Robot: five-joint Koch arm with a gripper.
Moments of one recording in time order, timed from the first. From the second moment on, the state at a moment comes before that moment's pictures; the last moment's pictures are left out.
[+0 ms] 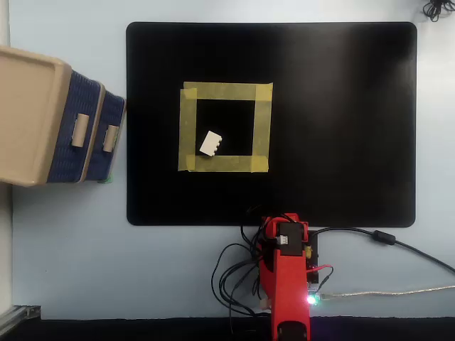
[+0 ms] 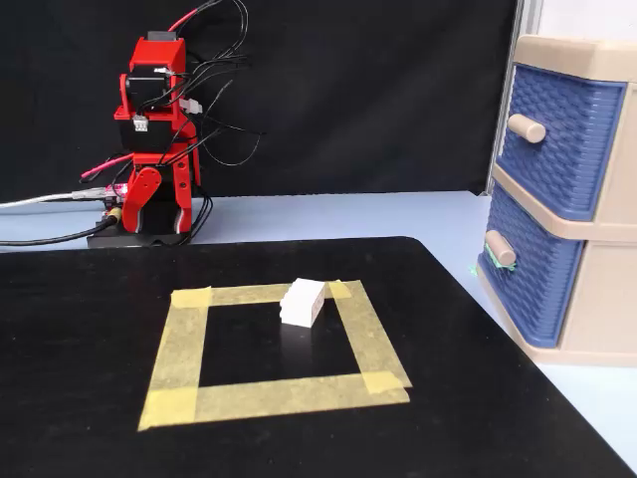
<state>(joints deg) 0.0 132.1 140.4 91.7 -82.7</state>
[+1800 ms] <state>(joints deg) -59.9 48.4 92.4 -55.3 -170.0</state>
